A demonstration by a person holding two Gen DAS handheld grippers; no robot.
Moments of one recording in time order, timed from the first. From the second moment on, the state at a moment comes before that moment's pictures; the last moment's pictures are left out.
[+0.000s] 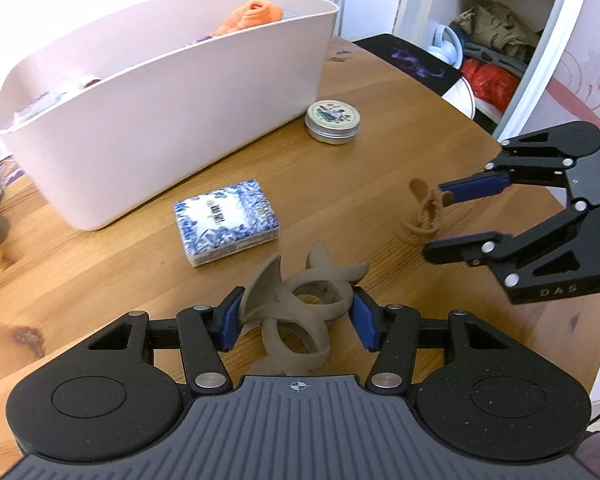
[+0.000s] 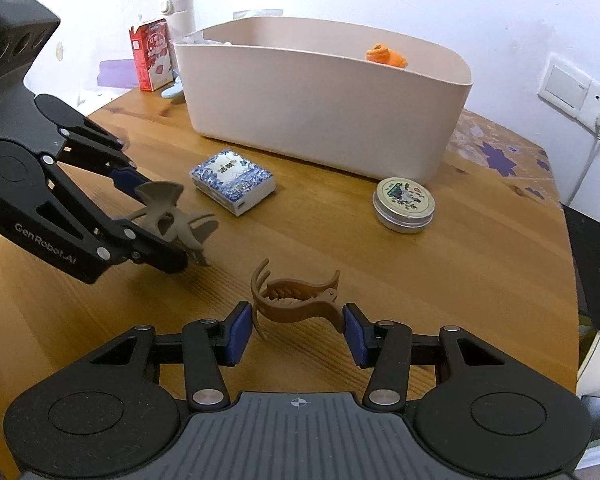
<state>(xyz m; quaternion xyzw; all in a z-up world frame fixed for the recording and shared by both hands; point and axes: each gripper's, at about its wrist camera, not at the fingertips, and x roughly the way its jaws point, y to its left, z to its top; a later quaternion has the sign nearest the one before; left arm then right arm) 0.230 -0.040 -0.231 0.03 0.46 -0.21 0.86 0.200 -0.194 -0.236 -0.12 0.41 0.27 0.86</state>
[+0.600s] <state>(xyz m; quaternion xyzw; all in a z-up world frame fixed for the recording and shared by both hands) 0.213 -0.010 -0.174 0.01 0.43 -0.17 0.89 0.188 -0.219 -0.175 -0.12 0.37 0.24 0.89</state>
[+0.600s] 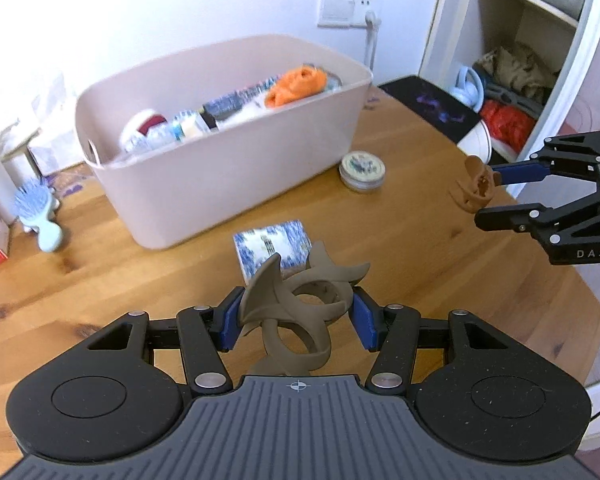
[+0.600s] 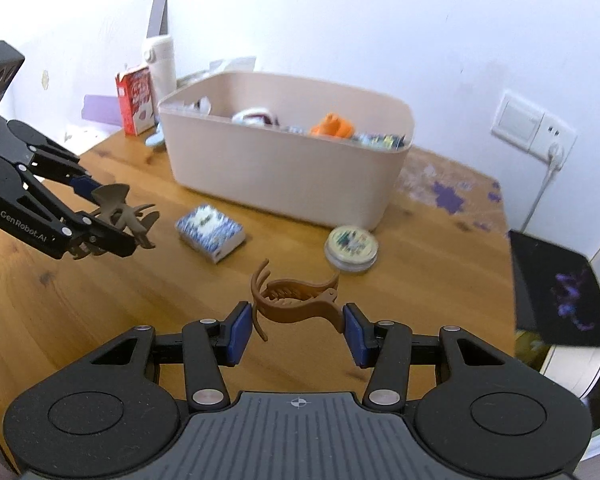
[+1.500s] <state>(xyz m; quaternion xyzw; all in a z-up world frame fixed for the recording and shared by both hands) 0.256 0.008 -0.089 0.03 0.34 -0.12 0.93 0.230 -0.209 -0.101 -0.12 0.29 0.22 0.92</state>
